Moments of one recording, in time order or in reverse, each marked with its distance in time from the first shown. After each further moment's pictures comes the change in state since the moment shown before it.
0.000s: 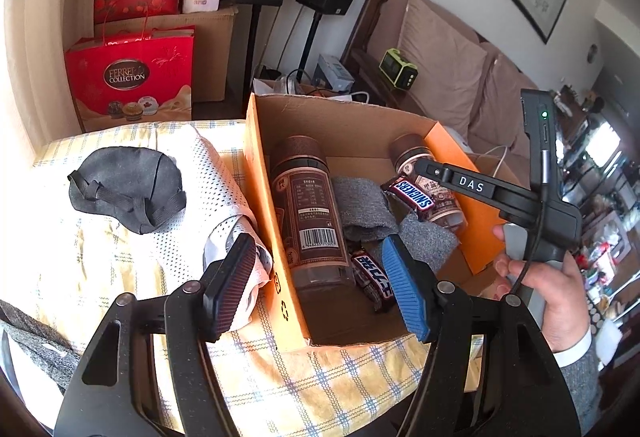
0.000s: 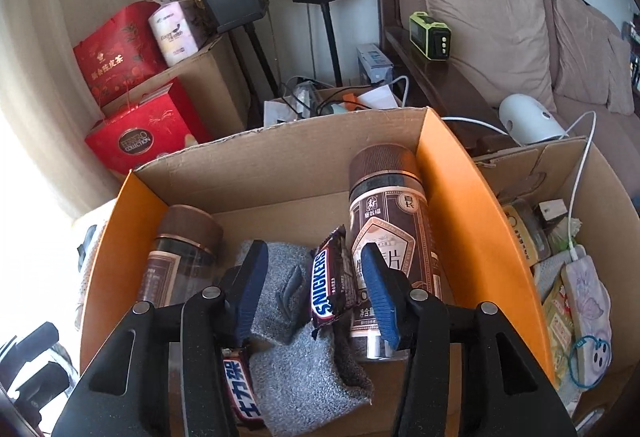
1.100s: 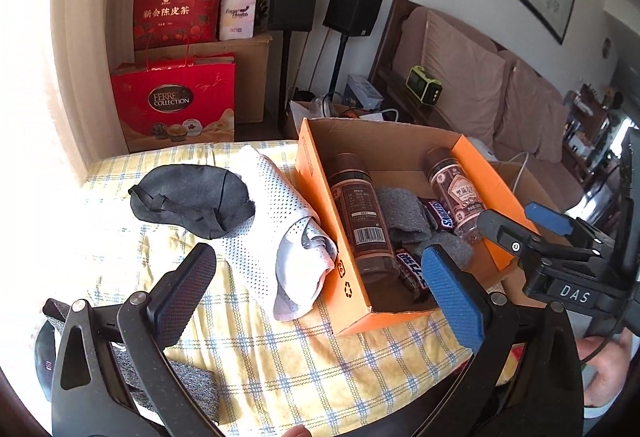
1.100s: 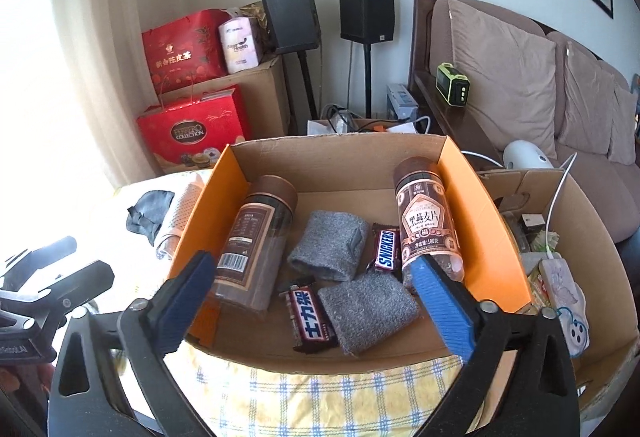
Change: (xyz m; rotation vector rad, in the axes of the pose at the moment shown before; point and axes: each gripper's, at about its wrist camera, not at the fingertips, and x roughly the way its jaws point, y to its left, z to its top) left arm -0.049 0.019 -0.008 0.028 -0.078 0.124; right arm -0.094 0.064 -0.055 -0.157 -0.124 0.032
